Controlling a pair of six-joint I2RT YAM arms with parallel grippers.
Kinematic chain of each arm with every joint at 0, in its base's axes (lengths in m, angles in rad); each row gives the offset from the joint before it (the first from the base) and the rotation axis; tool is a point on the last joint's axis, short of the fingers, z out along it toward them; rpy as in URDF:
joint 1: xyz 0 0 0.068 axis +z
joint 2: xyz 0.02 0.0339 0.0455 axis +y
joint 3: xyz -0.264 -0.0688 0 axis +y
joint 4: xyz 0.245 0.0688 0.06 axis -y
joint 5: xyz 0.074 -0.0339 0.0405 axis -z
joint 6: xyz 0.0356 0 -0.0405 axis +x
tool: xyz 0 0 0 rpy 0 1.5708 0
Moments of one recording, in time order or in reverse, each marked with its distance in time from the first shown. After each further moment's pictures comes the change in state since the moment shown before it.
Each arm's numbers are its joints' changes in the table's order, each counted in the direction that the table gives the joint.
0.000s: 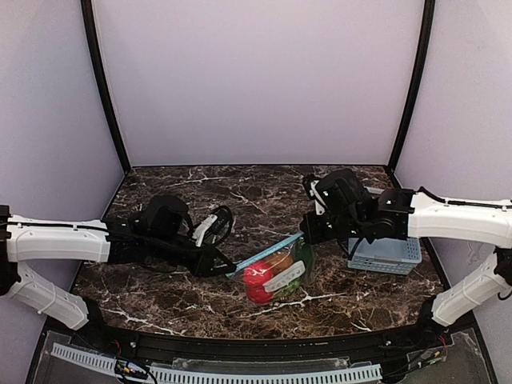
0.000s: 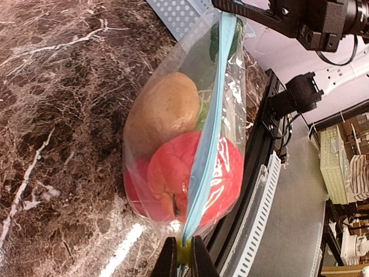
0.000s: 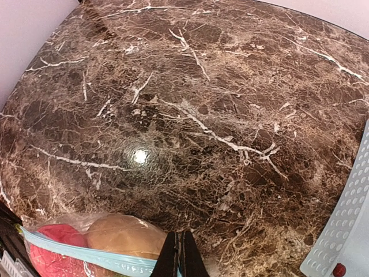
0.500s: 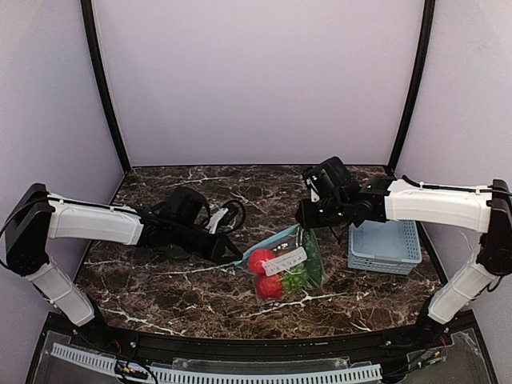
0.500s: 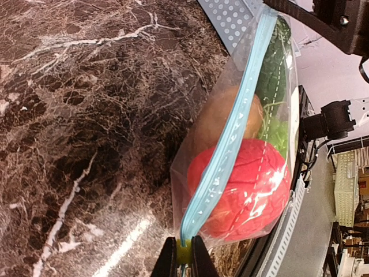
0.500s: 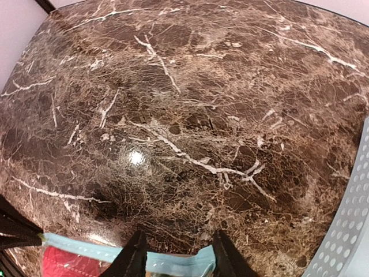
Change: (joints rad) left arm 0.130 0.277 -0.115 0.058 0.056 0.024; right arm -0.132 0.182 -0.108 0.015 -0.037 0.014
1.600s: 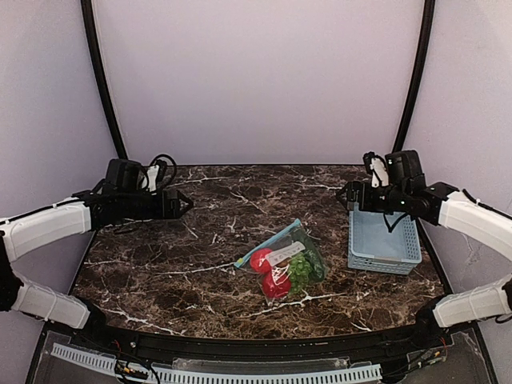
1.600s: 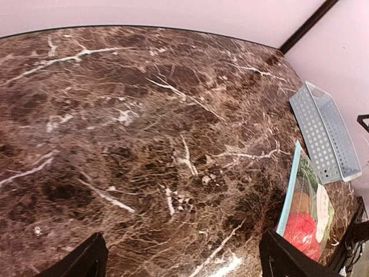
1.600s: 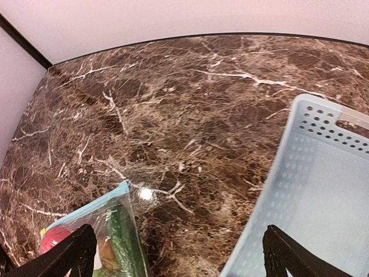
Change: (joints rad) left arm 0.348 -0.287 0.031 -0.111 -0.256 0.072; right arm -0.385 -0.337 0.240 0.098 -0.276 -0.173
